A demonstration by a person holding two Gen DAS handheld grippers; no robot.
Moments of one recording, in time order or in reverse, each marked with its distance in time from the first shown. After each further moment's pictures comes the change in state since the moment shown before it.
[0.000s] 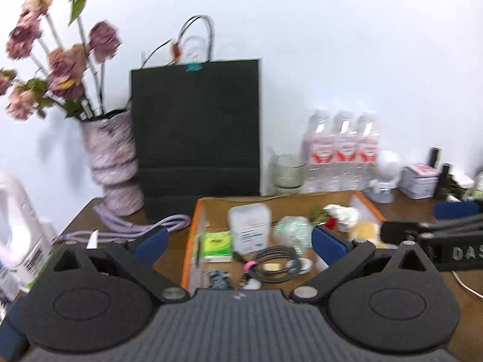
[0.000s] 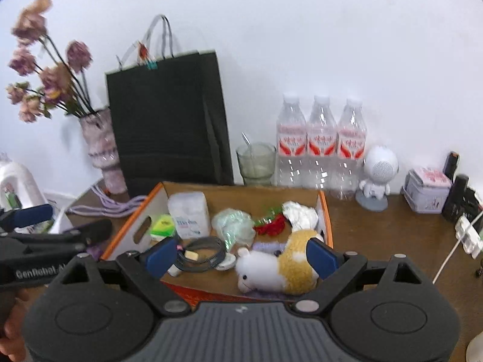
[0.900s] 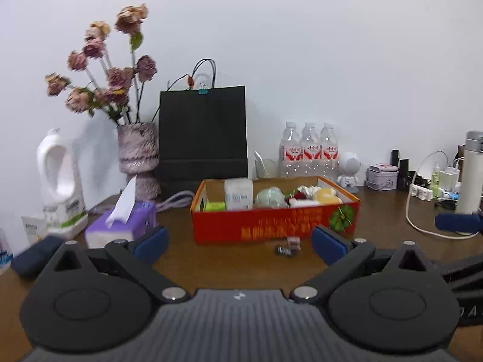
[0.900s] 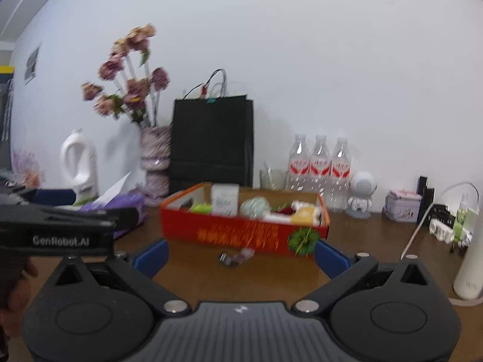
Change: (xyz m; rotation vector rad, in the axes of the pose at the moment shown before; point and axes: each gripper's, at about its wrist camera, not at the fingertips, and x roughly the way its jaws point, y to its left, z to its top) left arm -0.167 -0.013 -0.175 -0.012 -0.214 -0.003; right arm -0.148 0.050 -0.209 -0.120 -0.296 0.006
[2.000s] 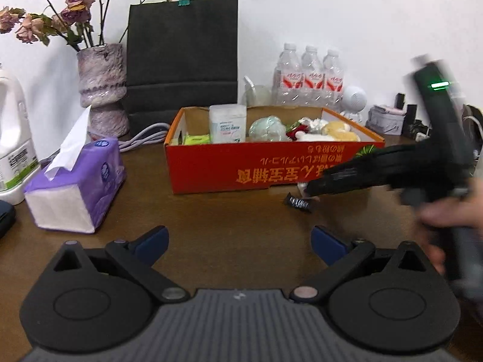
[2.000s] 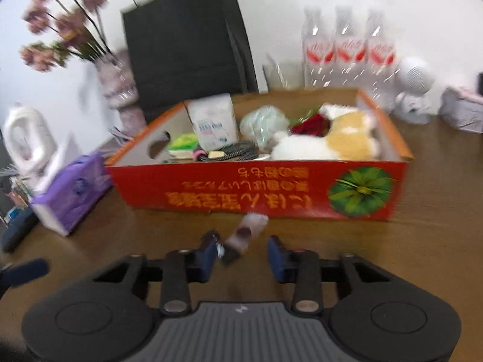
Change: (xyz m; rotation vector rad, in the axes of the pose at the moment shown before) left arm 0.130 0.020 -0.016 0.005 0.271 -0.110; right arm 0.235 -0.035 0.008 0.195 0.431 0.106
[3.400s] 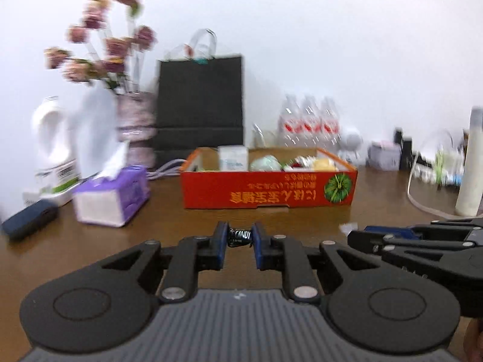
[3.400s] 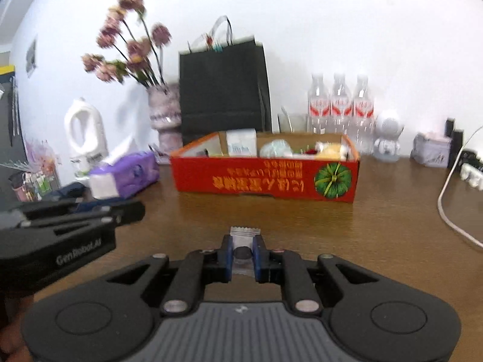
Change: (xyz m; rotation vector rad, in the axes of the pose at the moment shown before) left arm -0.107 -0.064 -0.049 -0.056 -0.224 0.143; right arm -0.160 0.037 -0.125 -0.134 -0.290 -0.006
